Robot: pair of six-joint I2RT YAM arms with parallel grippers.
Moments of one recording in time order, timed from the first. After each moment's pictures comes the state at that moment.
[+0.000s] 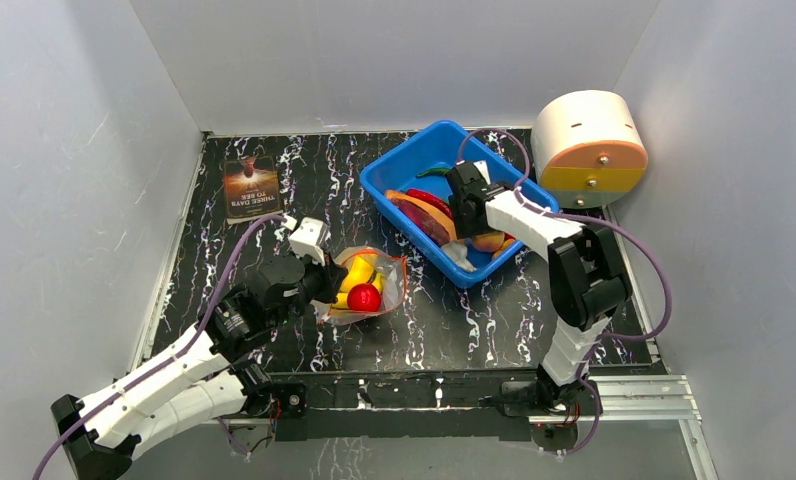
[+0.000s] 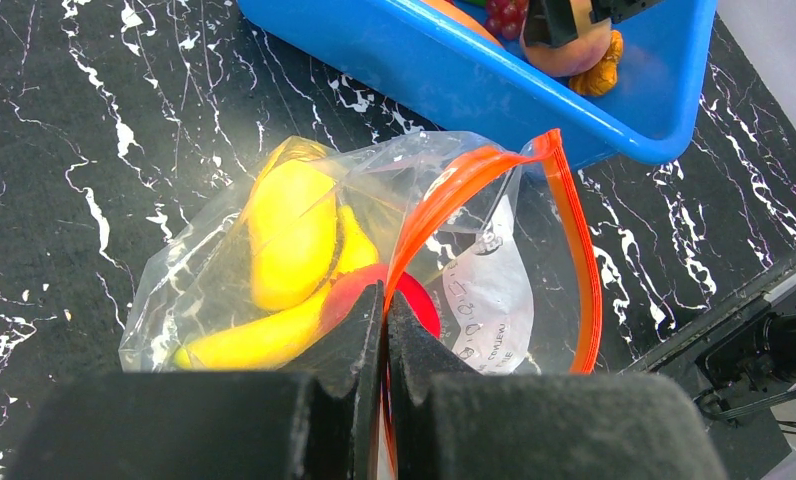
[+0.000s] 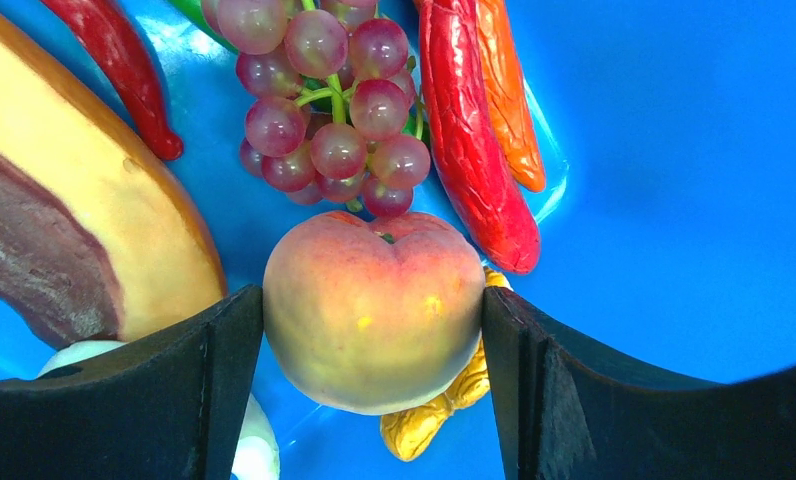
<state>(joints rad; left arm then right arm) -0.87 0.72 0.67 -0.38 -0.28 -0.40 0.44 1.79 1.29 -0.63 0.46 0.20</state>
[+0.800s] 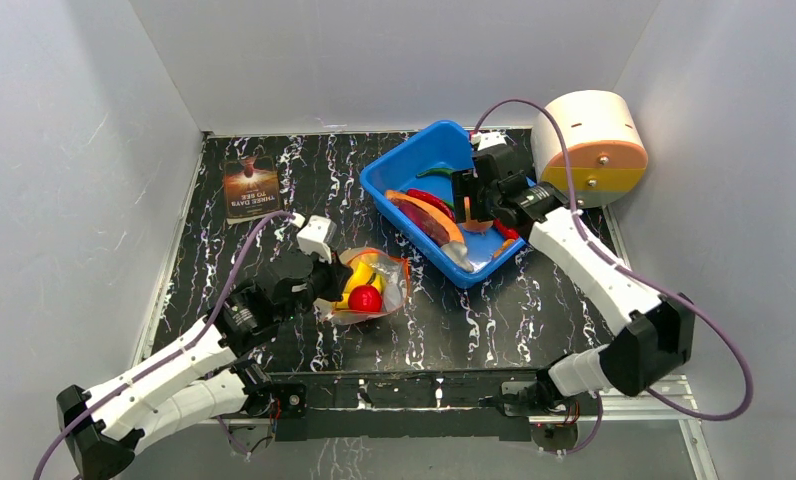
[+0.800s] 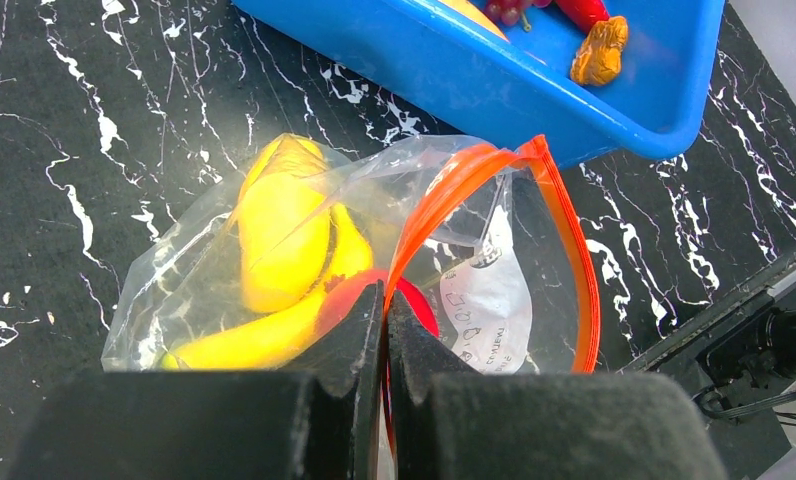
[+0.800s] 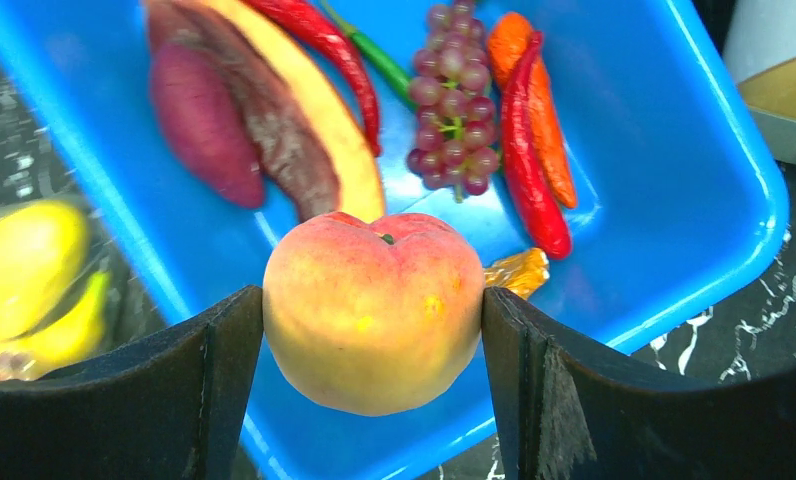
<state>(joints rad) -0.87 0.77 0.68 -0.36 -0.27 -0.40 0.48 1.42 1.32 -0.69 0.27 0.20</state>
